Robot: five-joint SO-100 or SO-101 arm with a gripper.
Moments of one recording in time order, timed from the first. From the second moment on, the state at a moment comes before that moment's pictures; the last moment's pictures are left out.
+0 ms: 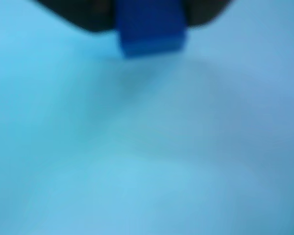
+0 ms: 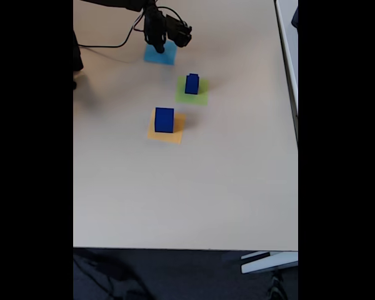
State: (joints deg) arm -17.9 79.9 105.5 49.7 110.5
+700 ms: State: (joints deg) arm -17.1 78.8 103.0 51.8 108.4
